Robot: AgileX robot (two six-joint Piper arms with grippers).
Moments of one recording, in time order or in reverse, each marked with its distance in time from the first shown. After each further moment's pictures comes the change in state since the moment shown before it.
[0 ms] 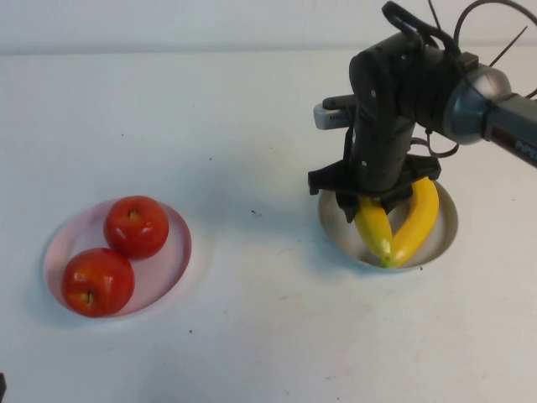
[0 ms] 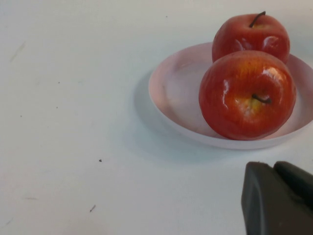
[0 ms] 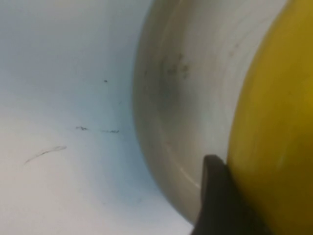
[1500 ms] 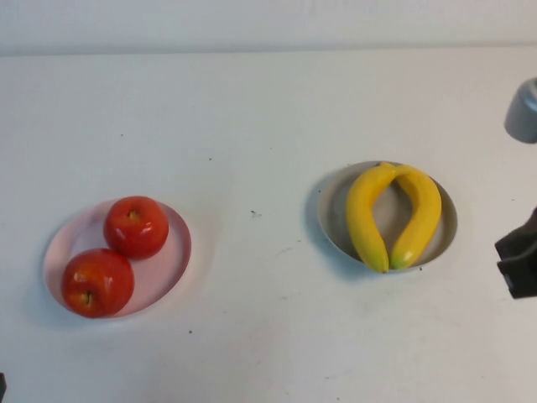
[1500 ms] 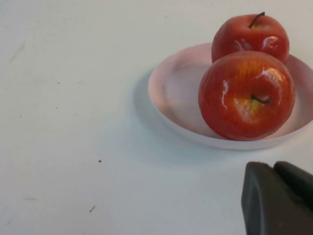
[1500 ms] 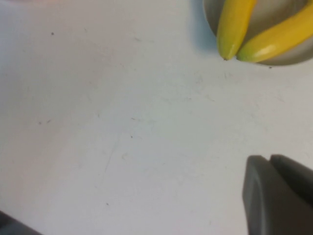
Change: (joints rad) right arm 0.190 -1.035 0.601 0.031 0.022 -0.178; left arm 0.000 0.000 0.000 0.000 0.000 0.000
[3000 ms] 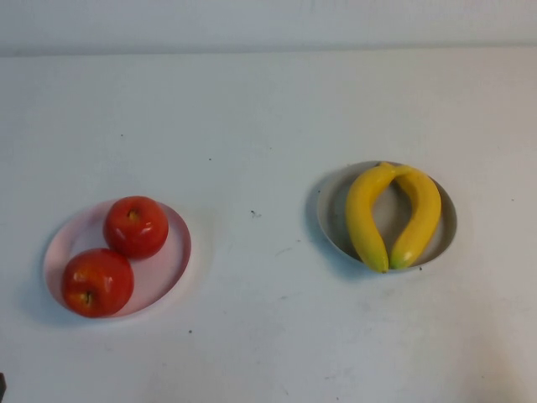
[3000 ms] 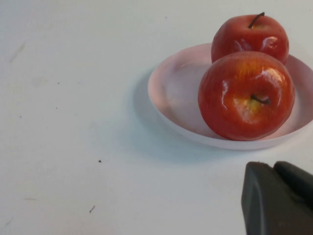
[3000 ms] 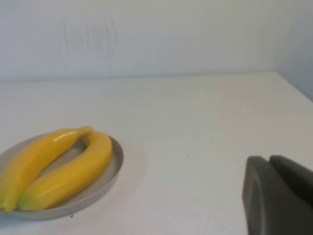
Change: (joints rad) right arm -0.697 -1.082 1.275 -0.148 -1.124 0.000; left arm 0.000 0.000 0.000 0.000 0.000 0.000
